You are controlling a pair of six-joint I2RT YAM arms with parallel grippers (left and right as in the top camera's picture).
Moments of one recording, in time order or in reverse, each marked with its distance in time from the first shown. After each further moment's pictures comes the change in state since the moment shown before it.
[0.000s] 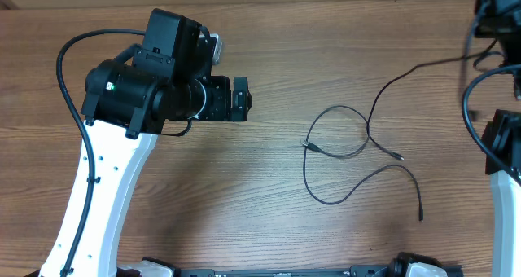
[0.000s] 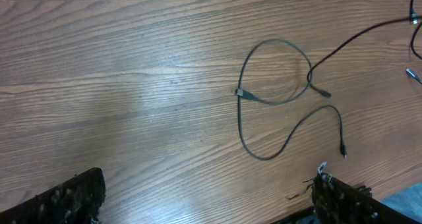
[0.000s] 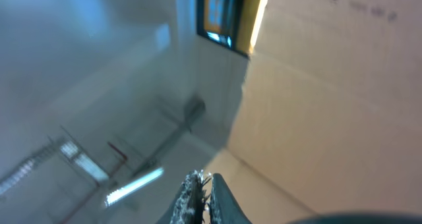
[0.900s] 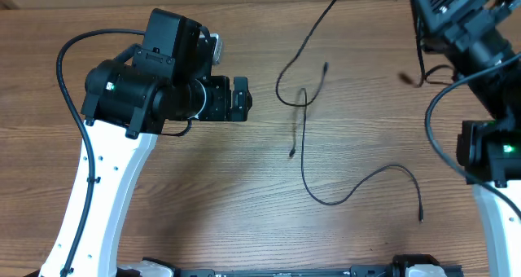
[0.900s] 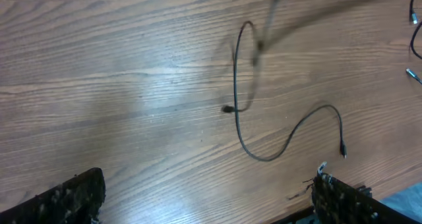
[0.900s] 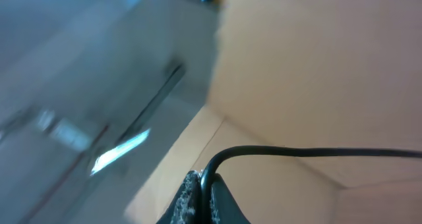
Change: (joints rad) left arm 0.000 0.000 0.000 -0.001 0.000 0.000; right arm 0.203 -0.037 0.000 -0.257 0.041 -0.179
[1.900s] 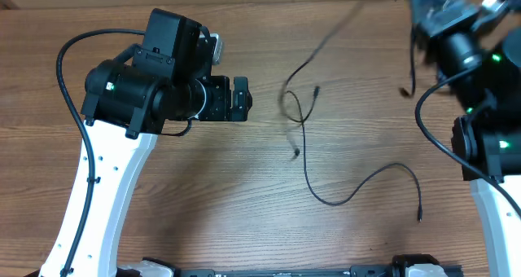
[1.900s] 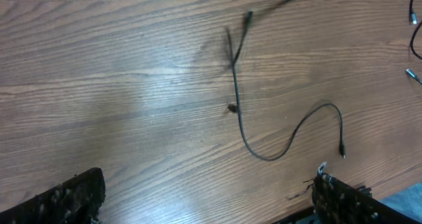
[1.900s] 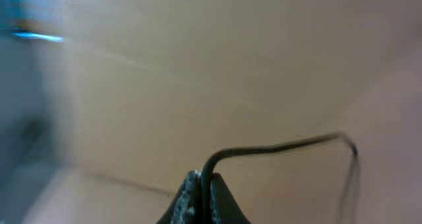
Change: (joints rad) left arm 0.000 0.000 0.001 0.001 0.000 0.000; right arm 0.031 0.020 0.002 -0.603 0.330 -0.318
